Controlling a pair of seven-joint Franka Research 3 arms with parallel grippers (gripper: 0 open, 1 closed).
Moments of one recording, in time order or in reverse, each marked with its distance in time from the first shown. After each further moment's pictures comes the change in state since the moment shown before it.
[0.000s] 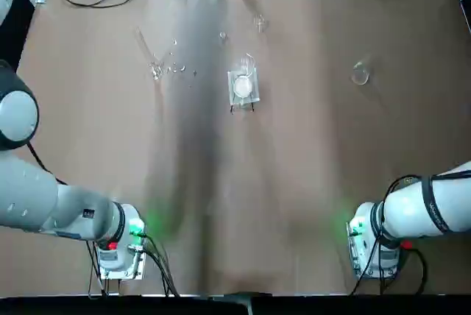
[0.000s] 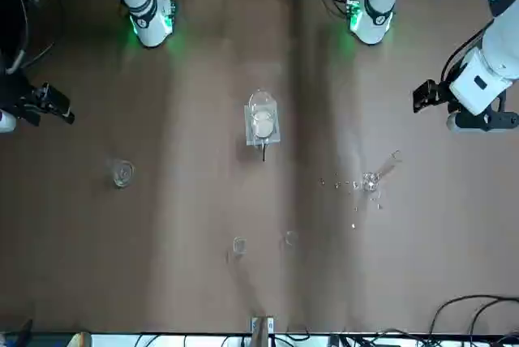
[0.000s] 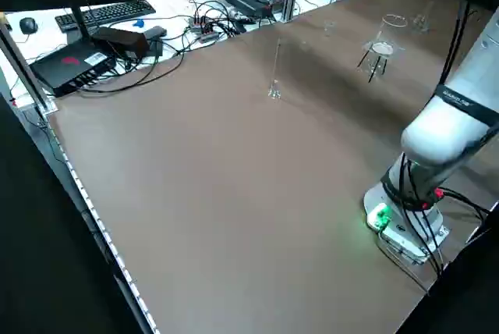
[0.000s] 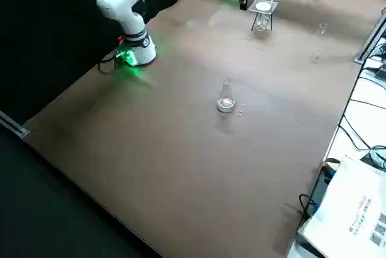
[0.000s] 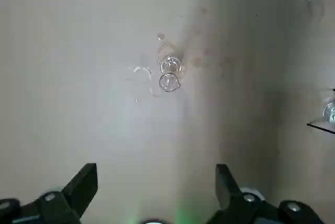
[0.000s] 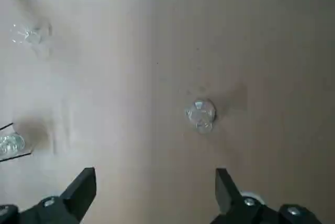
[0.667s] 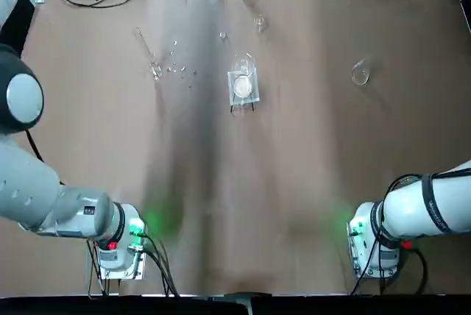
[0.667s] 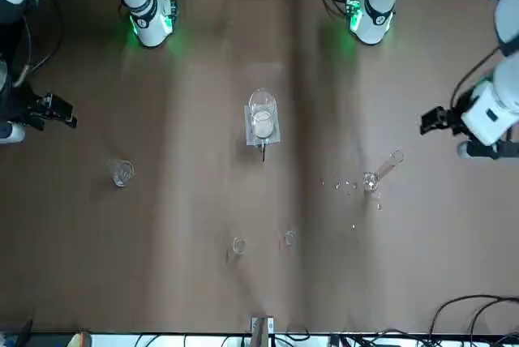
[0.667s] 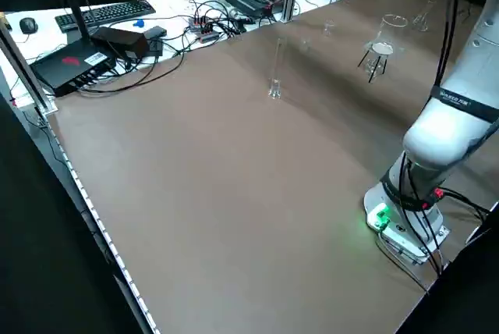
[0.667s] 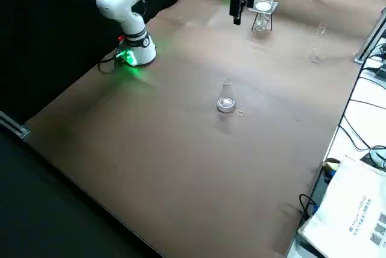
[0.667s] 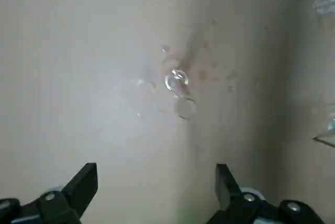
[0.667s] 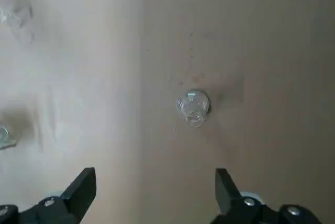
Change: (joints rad) left arm 0.098 0.087 0.005 -0.001 -0.045 0.095 0.140; right arm -0.033 0.009 -0.004 -0.075 0.000 0.018 -0.091
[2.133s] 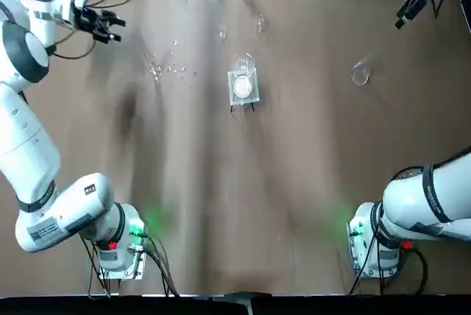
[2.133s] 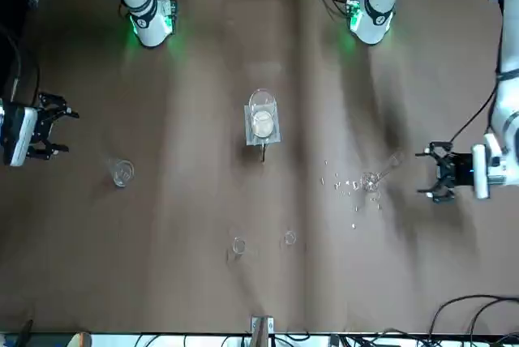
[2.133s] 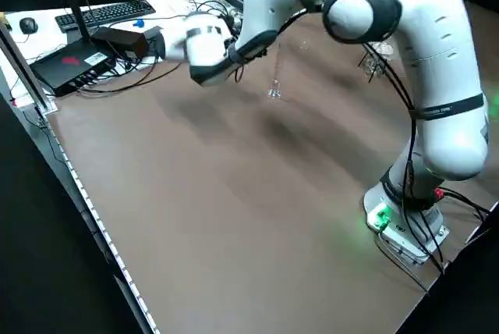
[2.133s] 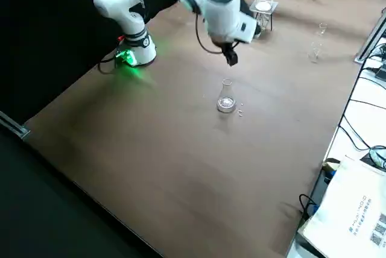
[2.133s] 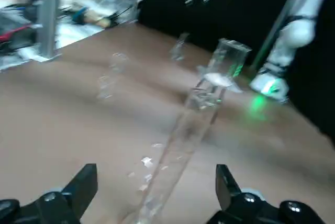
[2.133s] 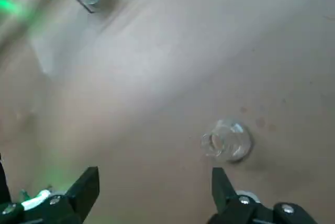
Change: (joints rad) left arm 0.435 0.576 -0.018 0.028 -0.973 -0.211 2.004; right arm -0.273 0.161 -0.006 -0.110 0.336 -0.059 -1.301
